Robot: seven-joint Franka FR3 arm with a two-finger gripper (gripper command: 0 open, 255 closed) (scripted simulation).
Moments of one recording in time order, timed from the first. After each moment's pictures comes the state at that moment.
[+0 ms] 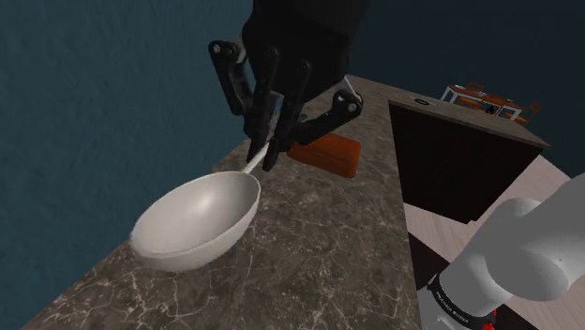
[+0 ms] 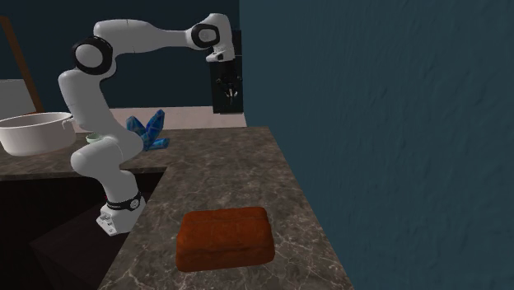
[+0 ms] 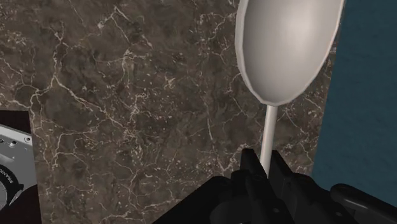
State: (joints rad) arm 0.10 -0.27 0.81 -1.73 0.18 1.66 1.92
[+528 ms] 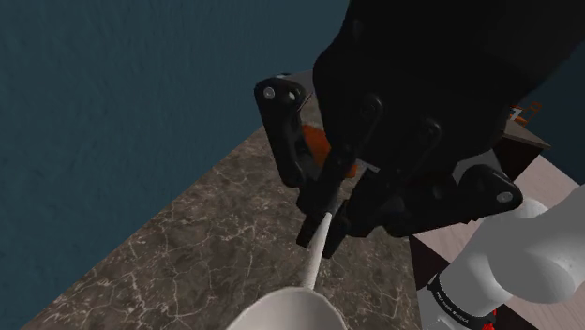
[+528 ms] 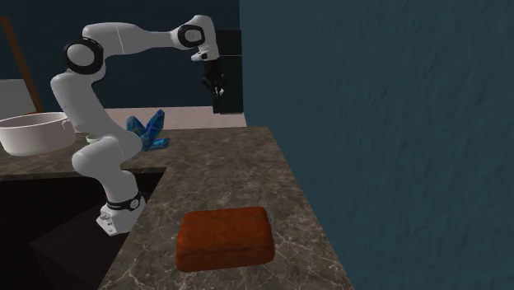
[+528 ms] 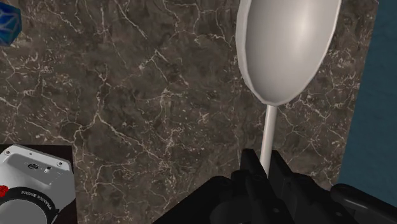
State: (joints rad) arm 0.17 -0.40 0.85 -1.77 0.27 1.62 2.03
